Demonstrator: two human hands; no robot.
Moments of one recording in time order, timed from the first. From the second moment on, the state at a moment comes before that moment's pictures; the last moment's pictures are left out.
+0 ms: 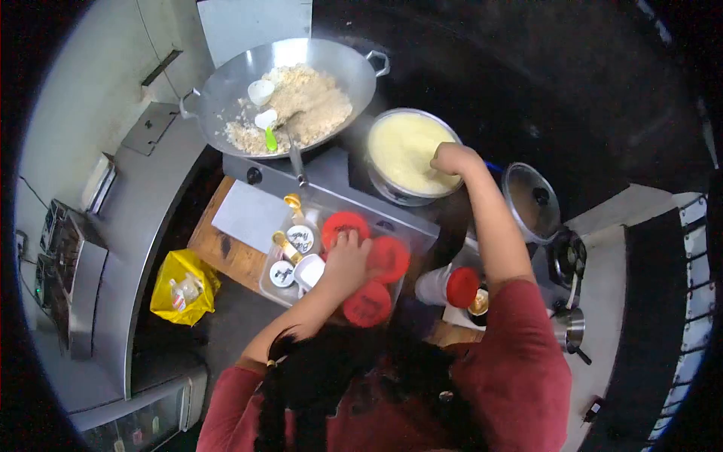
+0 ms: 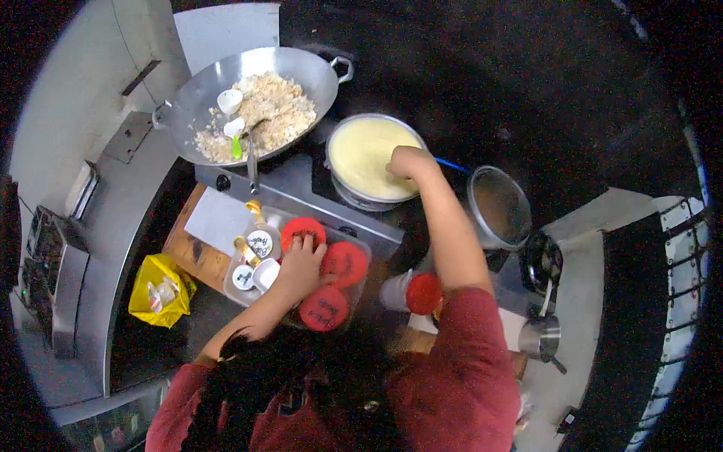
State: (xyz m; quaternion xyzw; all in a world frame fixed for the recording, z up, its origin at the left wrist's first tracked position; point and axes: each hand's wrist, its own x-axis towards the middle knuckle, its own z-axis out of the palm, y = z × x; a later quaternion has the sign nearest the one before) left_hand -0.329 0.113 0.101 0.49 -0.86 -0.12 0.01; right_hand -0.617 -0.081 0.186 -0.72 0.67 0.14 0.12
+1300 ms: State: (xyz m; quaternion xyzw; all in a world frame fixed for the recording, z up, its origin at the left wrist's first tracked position) left_hand -0.329 0.111 0.102 0.49 -0.86 -0.13 0.02; right_hand -0.662 -0.111 0.127 -0.68 0.72 -0.03 0.15
